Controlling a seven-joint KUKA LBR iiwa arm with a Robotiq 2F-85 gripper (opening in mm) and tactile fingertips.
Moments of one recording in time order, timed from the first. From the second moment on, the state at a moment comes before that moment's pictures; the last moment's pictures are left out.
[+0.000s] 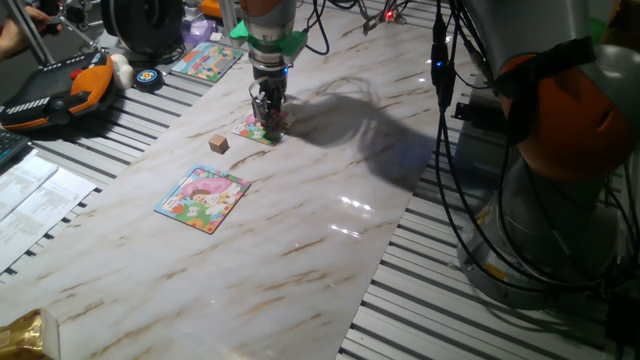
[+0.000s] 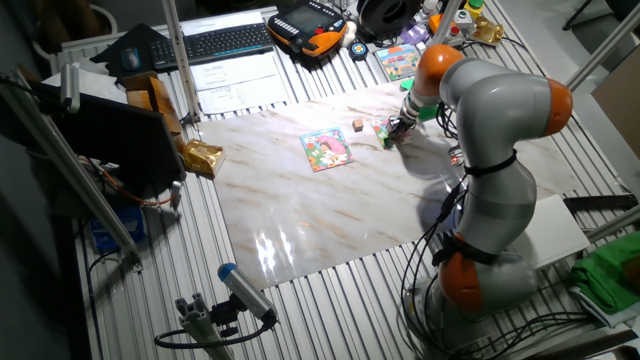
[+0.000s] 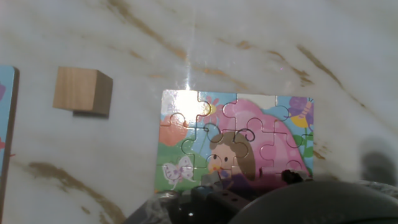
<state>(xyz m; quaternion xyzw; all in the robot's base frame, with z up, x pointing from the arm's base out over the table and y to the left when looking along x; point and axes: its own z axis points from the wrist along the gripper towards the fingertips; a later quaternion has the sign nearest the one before) 0.604 -0.136 0.027 -0.04 1.00 0.01 0.06</state>
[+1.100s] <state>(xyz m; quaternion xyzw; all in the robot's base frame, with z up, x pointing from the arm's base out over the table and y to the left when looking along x) 0.602 -0.138 0.025 -0.04 1.00 0.01 0.06</state>
